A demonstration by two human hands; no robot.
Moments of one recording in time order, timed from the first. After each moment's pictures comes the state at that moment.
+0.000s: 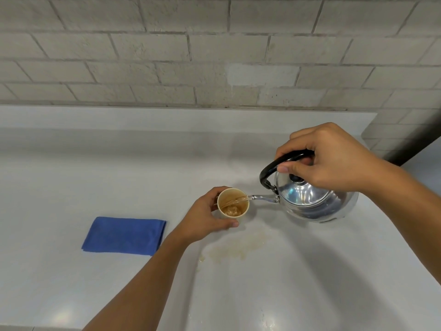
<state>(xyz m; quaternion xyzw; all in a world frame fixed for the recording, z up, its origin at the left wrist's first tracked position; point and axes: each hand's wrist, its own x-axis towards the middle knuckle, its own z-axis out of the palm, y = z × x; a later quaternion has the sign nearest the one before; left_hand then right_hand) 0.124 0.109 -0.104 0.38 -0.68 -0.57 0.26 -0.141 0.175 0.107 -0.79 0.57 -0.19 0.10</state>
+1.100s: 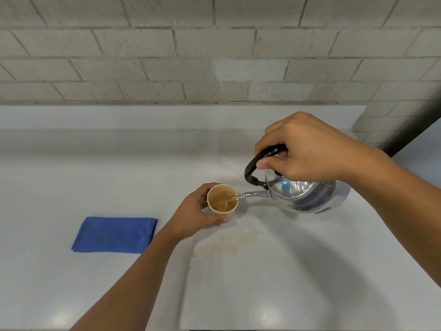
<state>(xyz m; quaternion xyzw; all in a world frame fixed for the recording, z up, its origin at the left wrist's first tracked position) 0.123 0.108 -0.104 0.37 -0.69 -0.56 0.26 -0.129 0.169 0.118 -0.82 0.56 -0.11 0.06</state>
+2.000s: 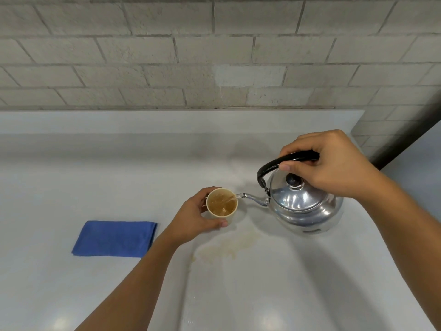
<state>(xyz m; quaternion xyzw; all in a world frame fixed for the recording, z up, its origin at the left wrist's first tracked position) 0.124 0.111 -0.101 0.38 -0.70 -0.55 0.25 -0.168 0.196 0.086 -0.70 0.62 -0.30 0.16</state>
